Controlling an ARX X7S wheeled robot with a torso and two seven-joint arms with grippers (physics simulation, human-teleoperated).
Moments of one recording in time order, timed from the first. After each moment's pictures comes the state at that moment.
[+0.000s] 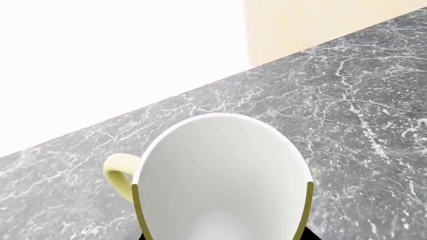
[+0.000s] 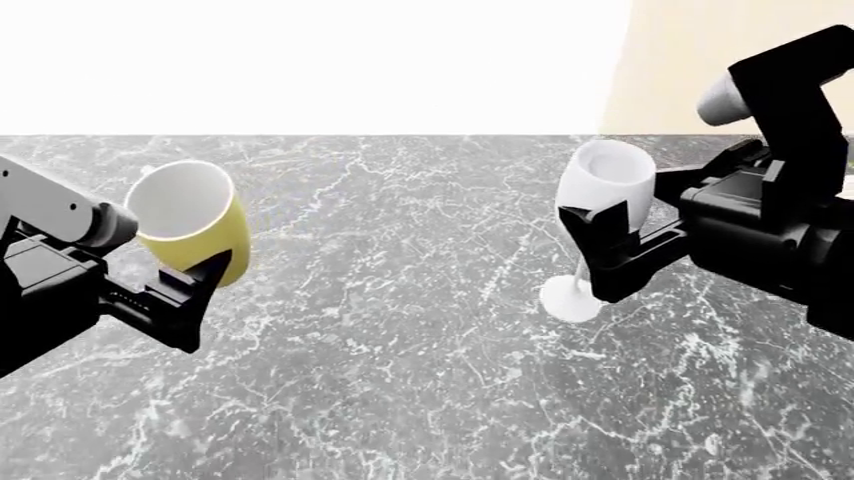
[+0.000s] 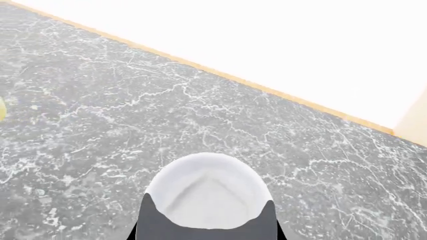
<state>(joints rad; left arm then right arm) -0.70 -0.96 -0.07 0.53 -1.24 -1.25 -0.08 1.24 0.84 -0.32 -0.27 1.81 1.38 0.61</state>
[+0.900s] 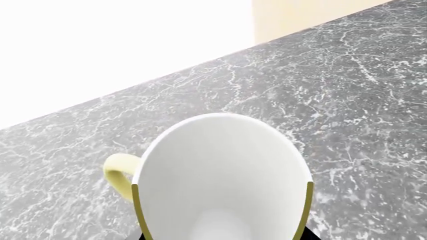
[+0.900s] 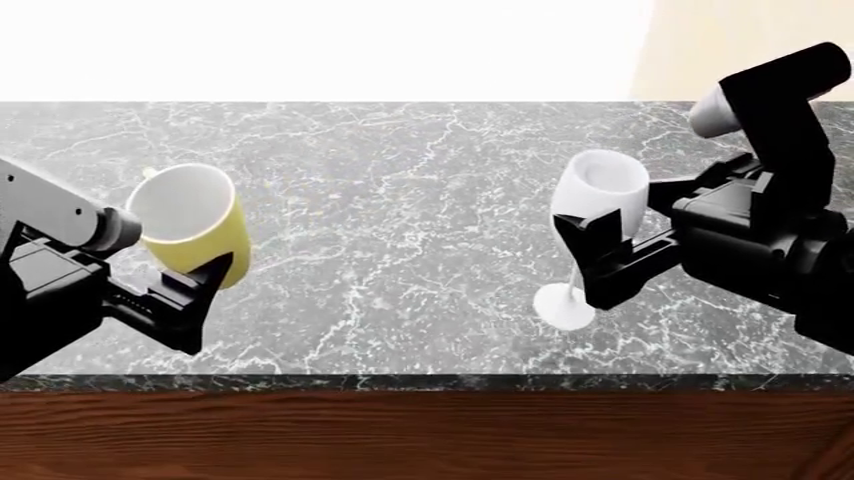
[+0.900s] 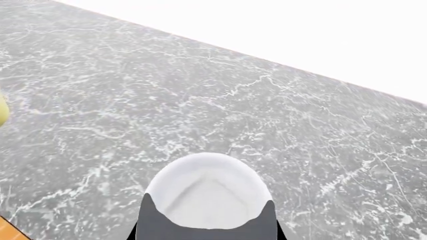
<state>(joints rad) -0.68 -0.97 -0.06 0.53 -1.23 -1.22 -0.08 1.21 0.85 -0.34 -0.28 1.82 1.32 0.61</state>
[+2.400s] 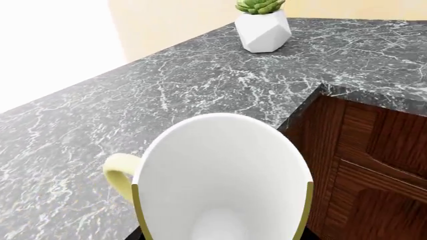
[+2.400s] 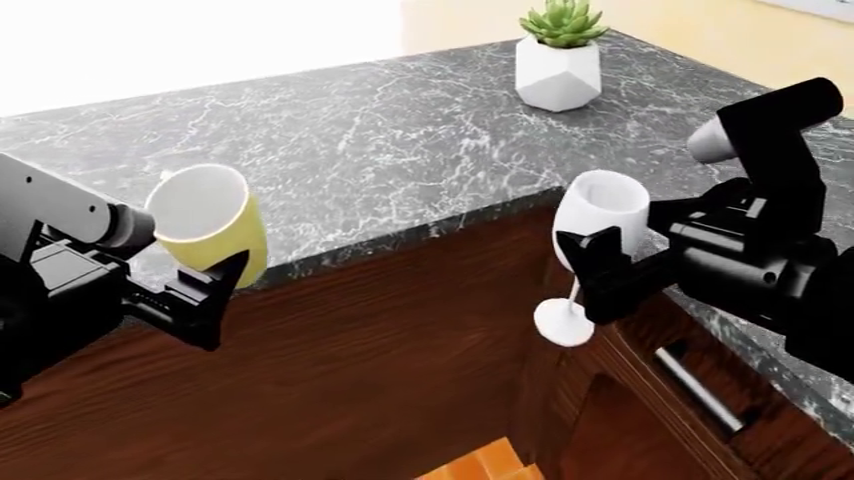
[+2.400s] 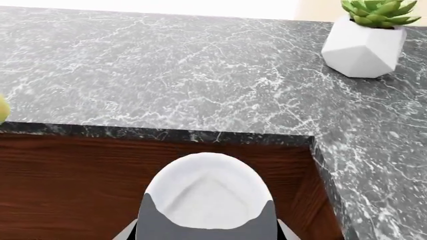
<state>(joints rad) -0.67 -0.93 -0.03 0.50 -1.24 -1.16 -0.10 1.12 0.89 -0.35 -0.32 1.79 1.24 0.58</state>
